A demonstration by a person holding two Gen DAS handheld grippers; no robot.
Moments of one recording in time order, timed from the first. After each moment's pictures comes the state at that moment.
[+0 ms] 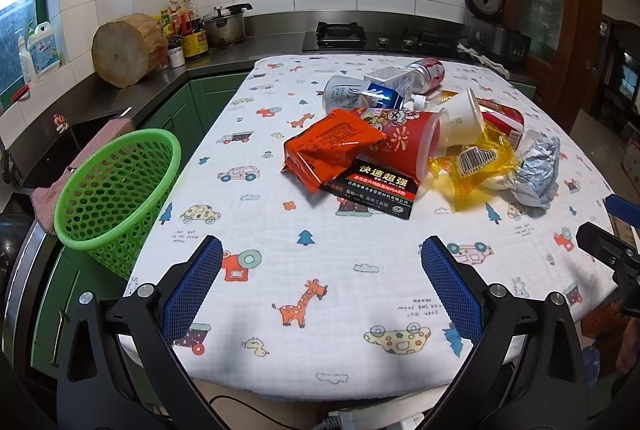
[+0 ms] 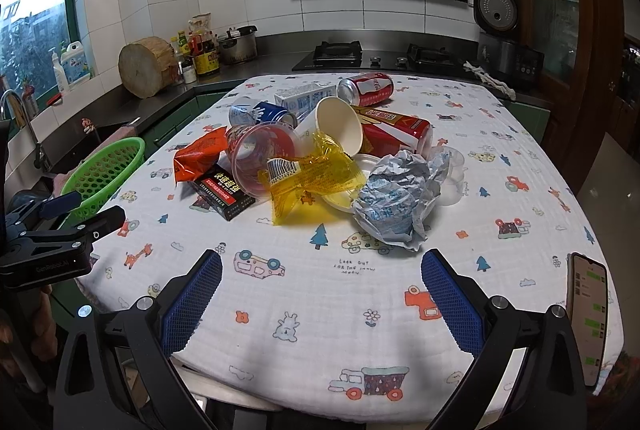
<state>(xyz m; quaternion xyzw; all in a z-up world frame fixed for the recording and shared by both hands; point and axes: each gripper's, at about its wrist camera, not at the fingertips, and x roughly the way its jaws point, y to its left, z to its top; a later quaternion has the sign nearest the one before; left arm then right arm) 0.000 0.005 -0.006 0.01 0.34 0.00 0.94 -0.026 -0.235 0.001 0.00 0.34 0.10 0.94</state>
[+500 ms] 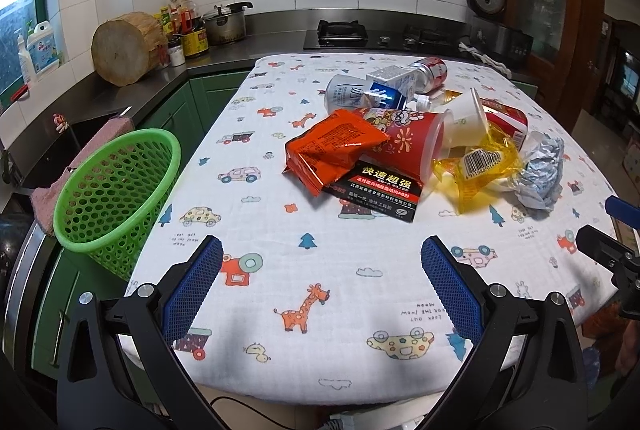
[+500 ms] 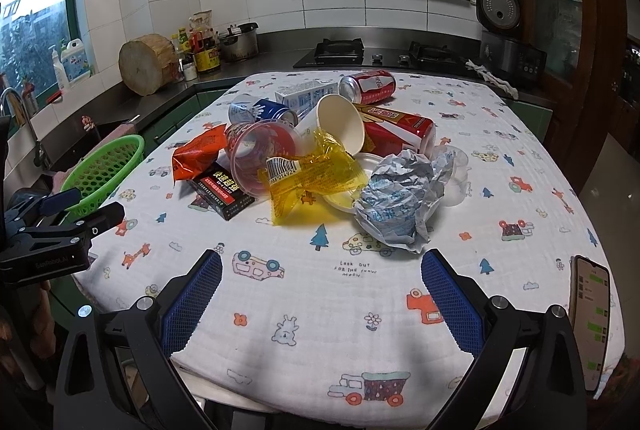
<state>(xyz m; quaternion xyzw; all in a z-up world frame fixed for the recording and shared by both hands) 0.007 0.005 -0.011 0.01 0.35 0.01 0.94 -0.022 -0.231 -0.002 -0.01 0.34 0.10 0.94</state>
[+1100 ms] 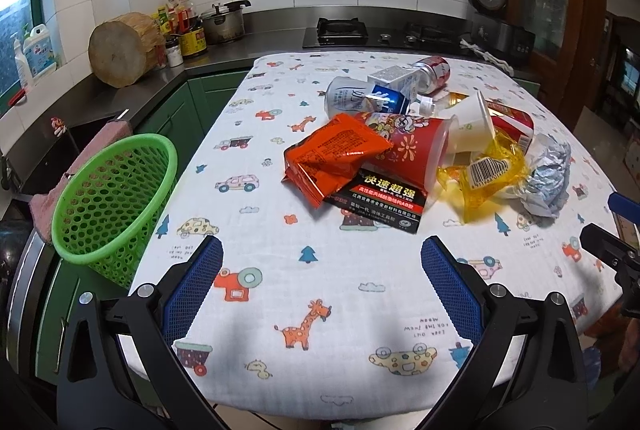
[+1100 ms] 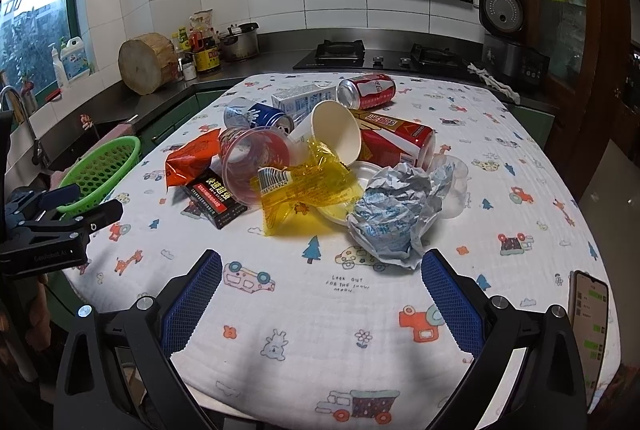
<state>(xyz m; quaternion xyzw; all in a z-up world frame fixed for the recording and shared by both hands) 0.026 0.003 -0.004 0.01 0.36 0.01 0.93 -0.004 -0.238 0.004 -0.01 0.34 0.10 0.93</state>
